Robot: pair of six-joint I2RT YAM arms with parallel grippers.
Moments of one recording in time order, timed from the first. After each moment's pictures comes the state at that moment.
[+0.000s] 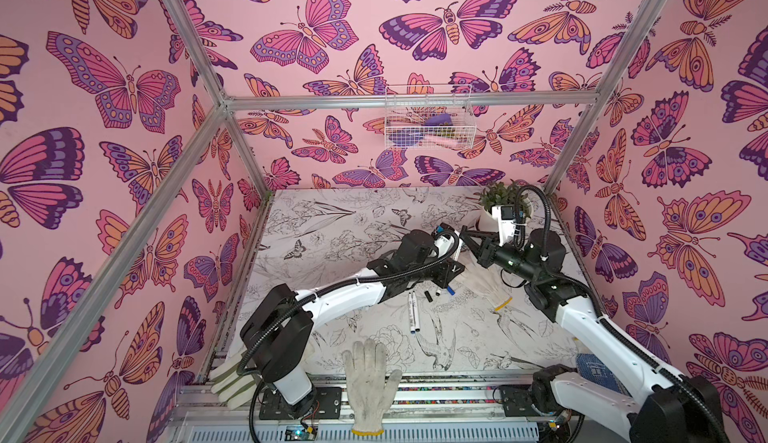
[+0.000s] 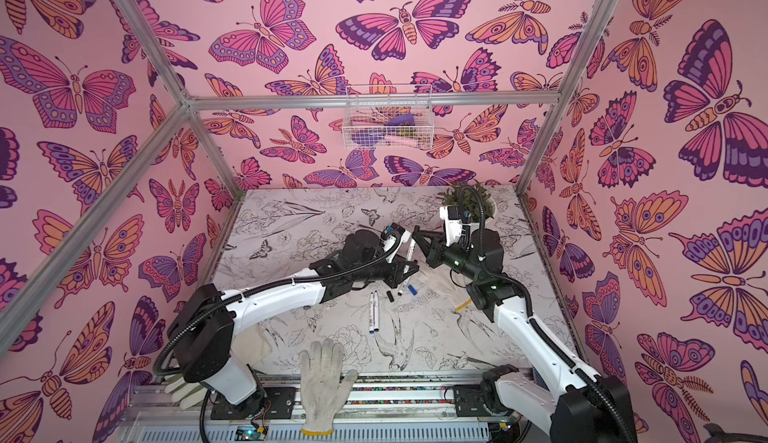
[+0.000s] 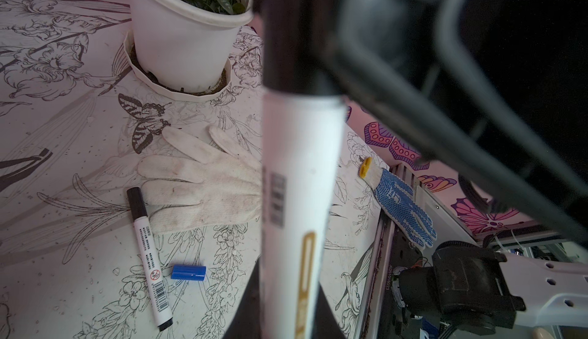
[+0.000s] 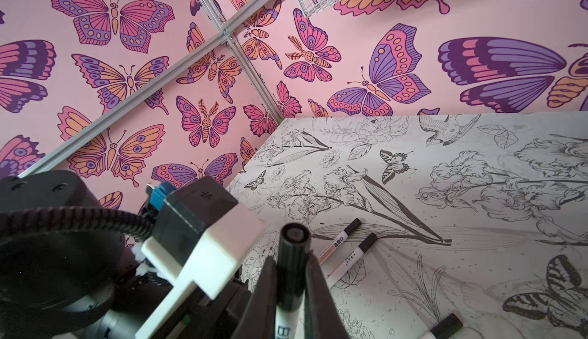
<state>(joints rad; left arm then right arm) -0.86 1.65 1.17 0.04 0.34 -0.37 0.31 1.07 0.71 0.21 -0.55 0.44</state>
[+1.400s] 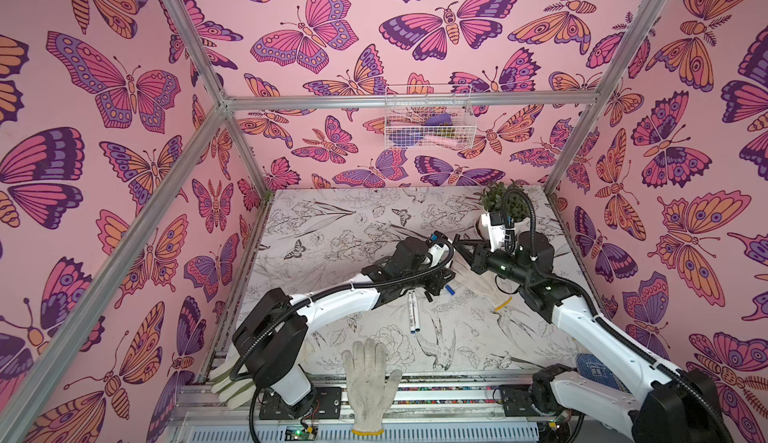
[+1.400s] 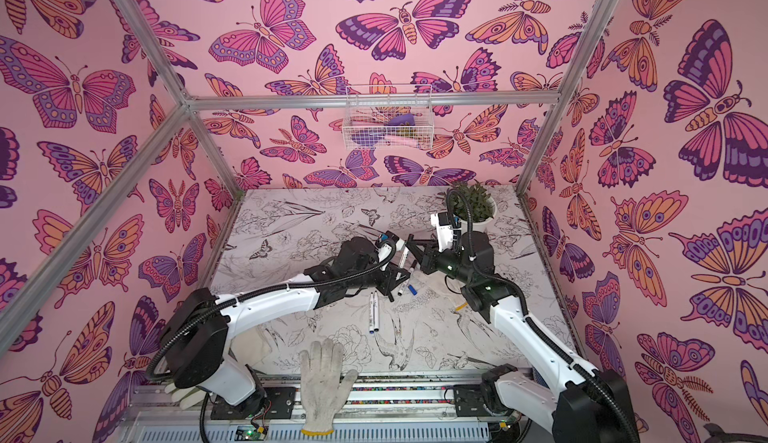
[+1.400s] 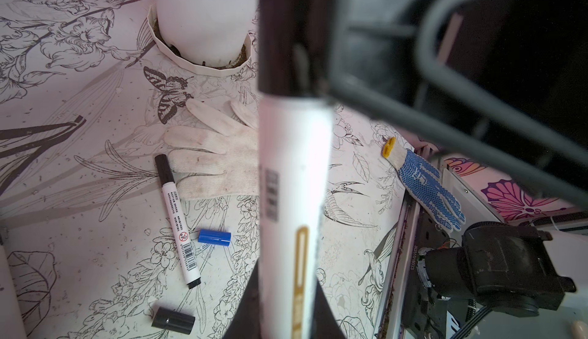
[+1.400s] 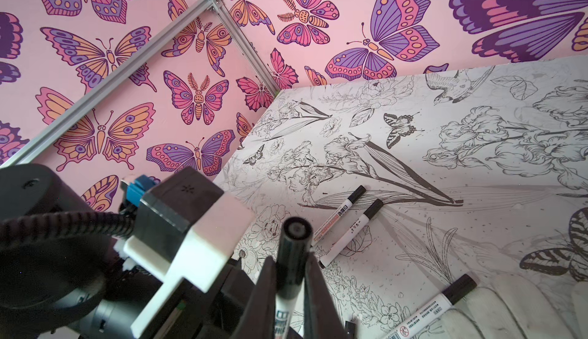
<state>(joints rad) -0.85 1.60 1.06 0.04 0.30 -0.33 0.35 1.09 0.70 0.12 -0.51 0.45</state>
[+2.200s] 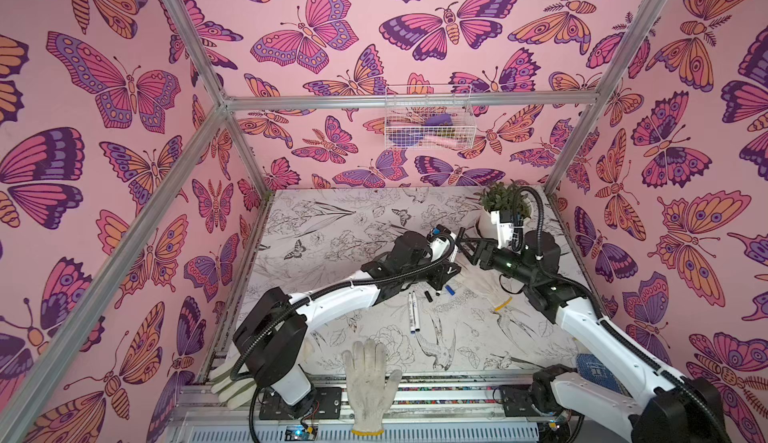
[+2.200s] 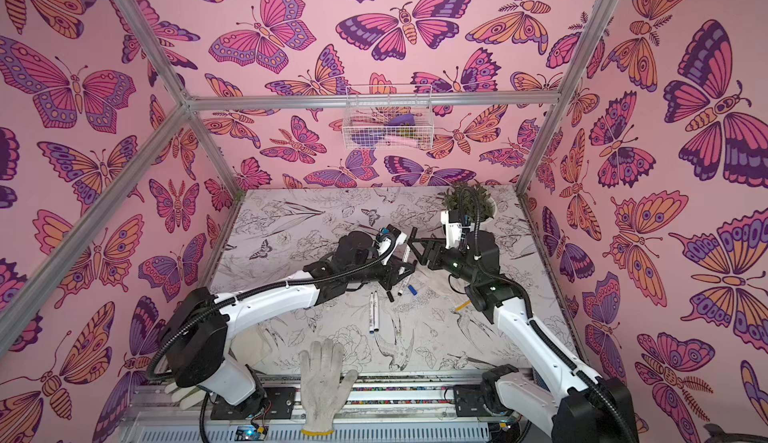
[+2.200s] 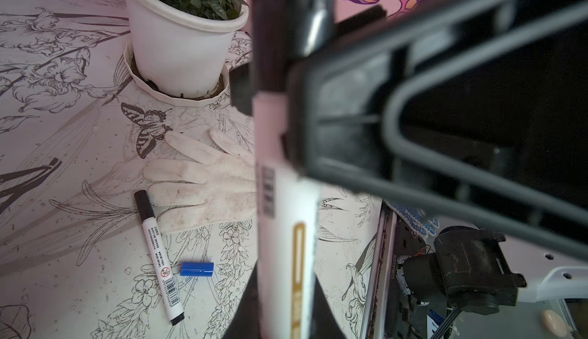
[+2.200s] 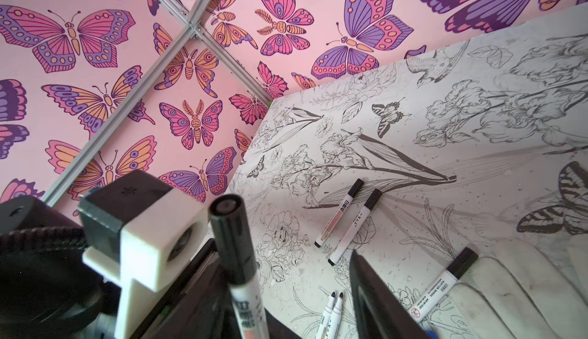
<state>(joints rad) -0.84 1.61 1.09 0.10 0.38 -0.32 0.31 1.04 0.71 0.09 -0.49 0.61</state>
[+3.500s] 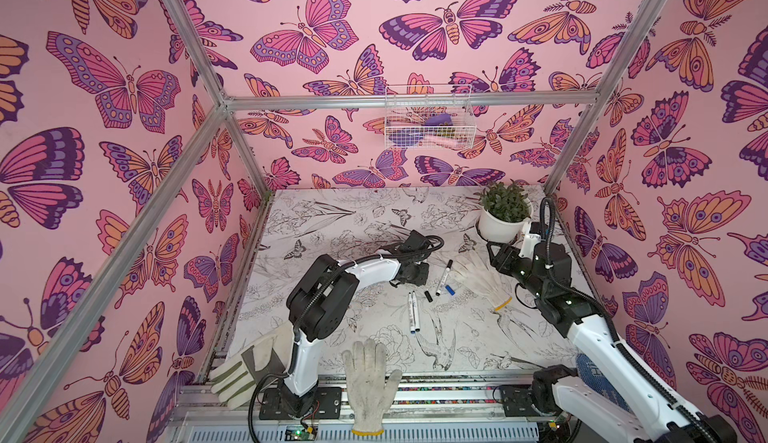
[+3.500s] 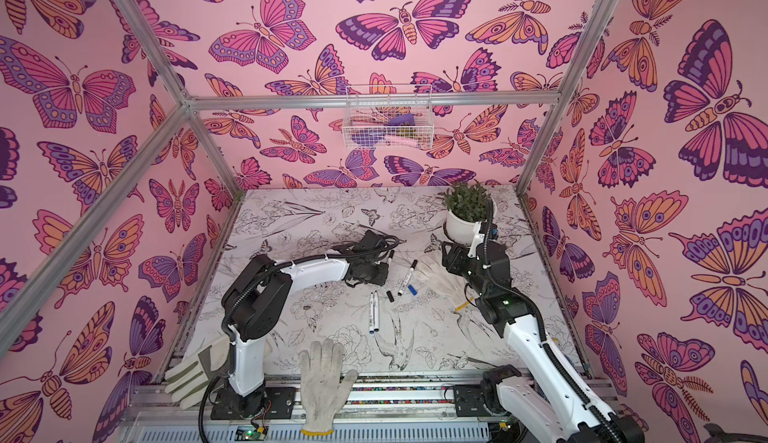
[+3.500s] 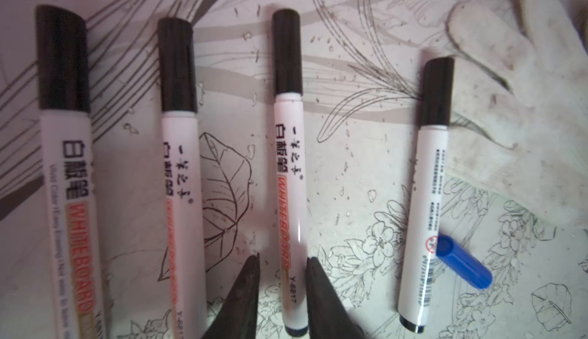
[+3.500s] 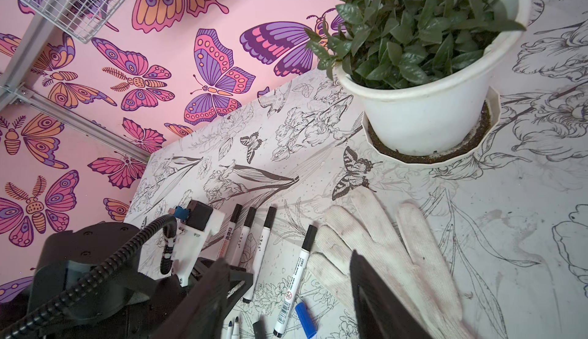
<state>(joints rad) -0.73 2.01 1.35 -0.41 0.04 -0.44 0.26 0.91 0.65 -0.14 -0.04 0.60</state>
